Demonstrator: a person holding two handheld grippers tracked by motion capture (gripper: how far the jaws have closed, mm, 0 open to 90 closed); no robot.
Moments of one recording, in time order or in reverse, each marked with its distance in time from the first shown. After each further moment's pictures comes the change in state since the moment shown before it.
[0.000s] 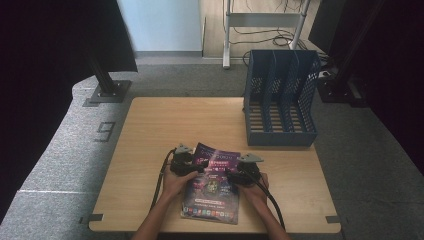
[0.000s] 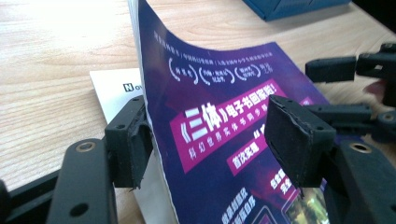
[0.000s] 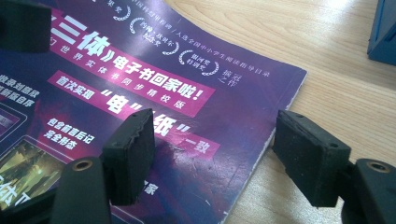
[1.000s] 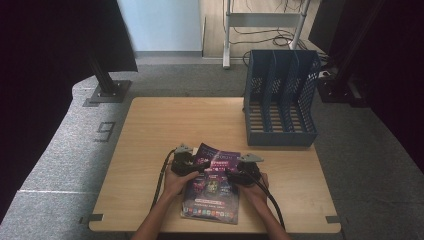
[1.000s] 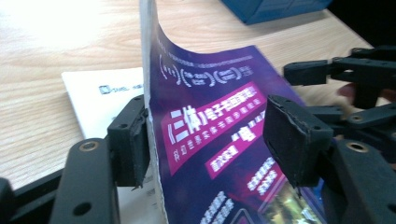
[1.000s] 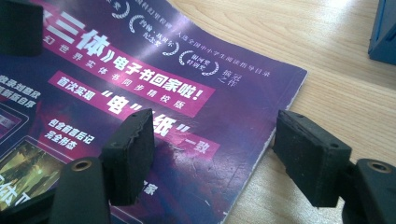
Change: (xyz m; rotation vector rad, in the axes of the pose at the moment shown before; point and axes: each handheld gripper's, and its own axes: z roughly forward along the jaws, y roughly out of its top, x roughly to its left) left arm -0.004 0.000 -0.001 -0.013 -0.073 0.005; right arm -0.001 0.000 0.000 0.002 0.004 0.000
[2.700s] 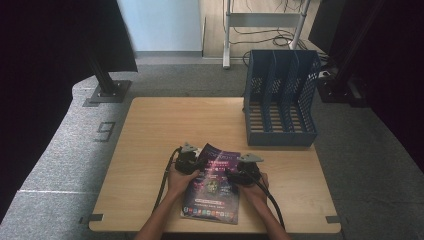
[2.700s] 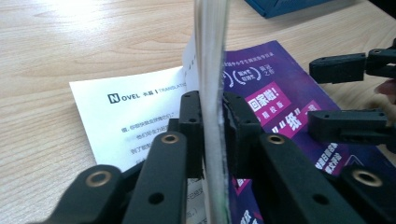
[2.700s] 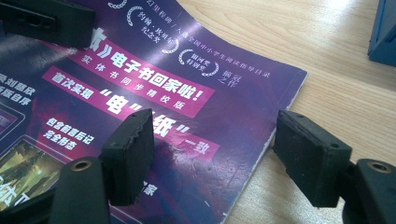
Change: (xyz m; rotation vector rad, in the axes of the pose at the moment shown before) left arm -0.002 0.004 0.015 0.027 0.091 0.043; right arm 0.000 0.000 0.000 0.000 -0.002 -0.002
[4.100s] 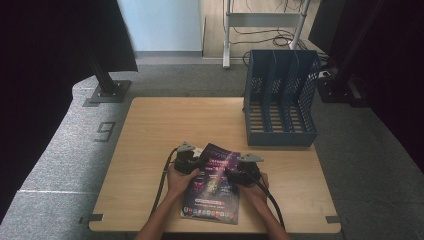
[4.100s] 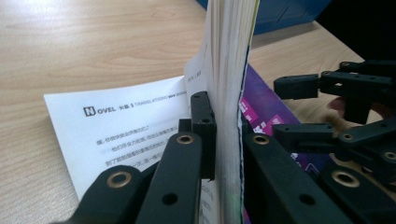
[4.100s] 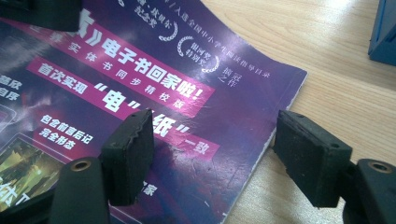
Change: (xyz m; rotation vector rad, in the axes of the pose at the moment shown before) left arm -0.001 0.002 -0.008 -0.070 -0.107 -0.028; right arm -0.001 0.000 0.000 0.001 0.004 0.001
